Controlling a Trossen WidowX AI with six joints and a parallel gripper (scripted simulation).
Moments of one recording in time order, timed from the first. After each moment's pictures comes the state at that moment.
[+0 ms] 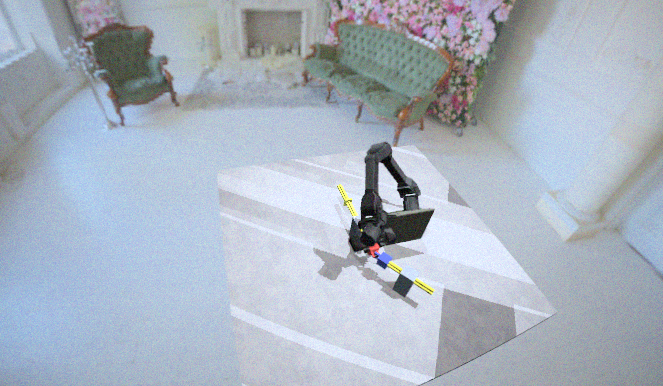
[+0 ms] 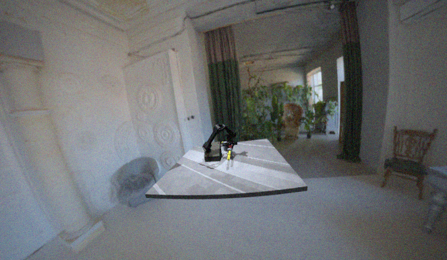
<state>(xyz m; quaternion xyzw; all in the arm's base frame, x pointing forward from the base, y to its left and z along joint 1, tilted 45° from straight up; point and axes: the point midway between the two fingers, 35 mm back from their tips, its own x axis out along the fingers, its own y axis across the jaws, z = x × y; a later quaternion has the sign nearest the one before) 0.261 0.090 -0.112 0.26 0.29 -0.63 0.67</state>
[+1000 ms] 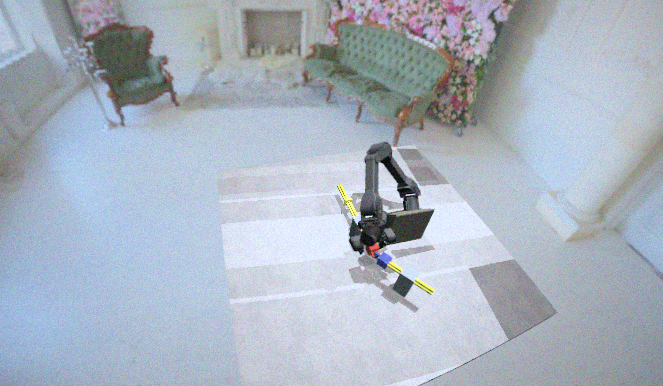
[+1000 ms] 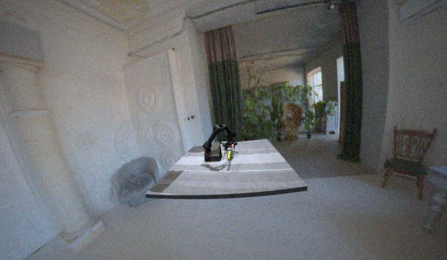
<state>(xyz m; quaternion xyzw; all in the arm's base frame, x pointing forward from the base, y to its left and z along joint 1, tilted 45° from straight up) 0.261 0.090 -0.112 0.26 0.29 -0.63 0.67</state>
